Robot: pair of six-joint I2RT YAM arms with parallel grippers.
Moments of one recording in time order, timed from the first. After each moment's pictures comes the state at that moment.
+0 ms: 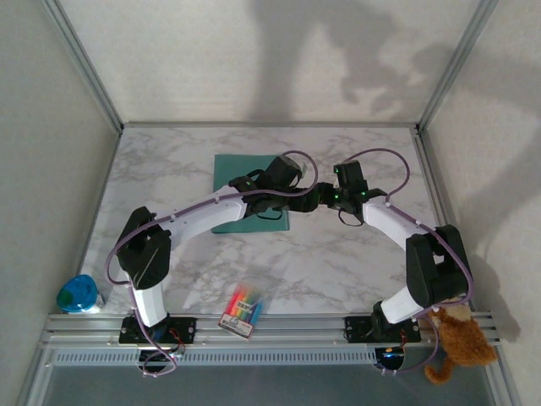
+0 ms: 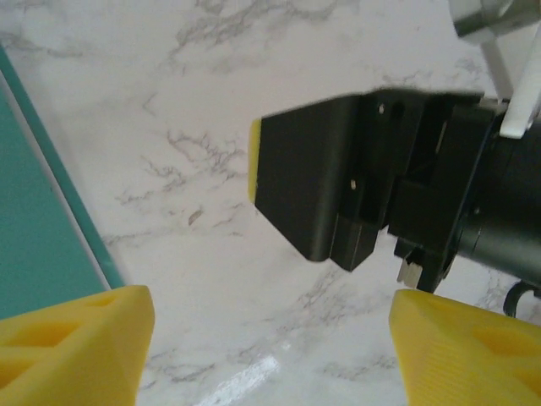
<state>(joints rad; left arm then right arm) -0.82 1.82 1.49 -0.42 0.06 -0.60 0.36 1.52 0.93 -0.26 -0.08 0.49</state>
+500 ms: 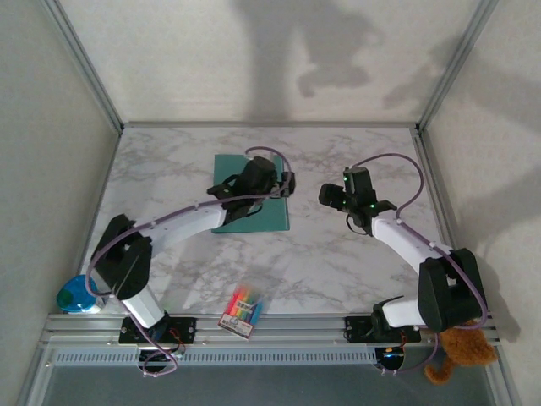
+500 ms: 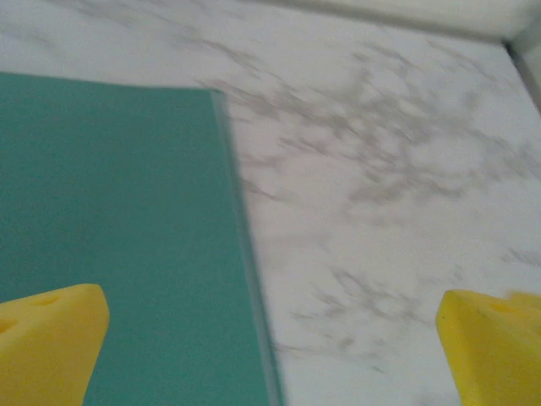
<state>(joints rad) -0.72 1.64 1.20 -0.16 -0.32 -0.59 0.35 1.35 0.81 -0.21 0.10 0.46</state>
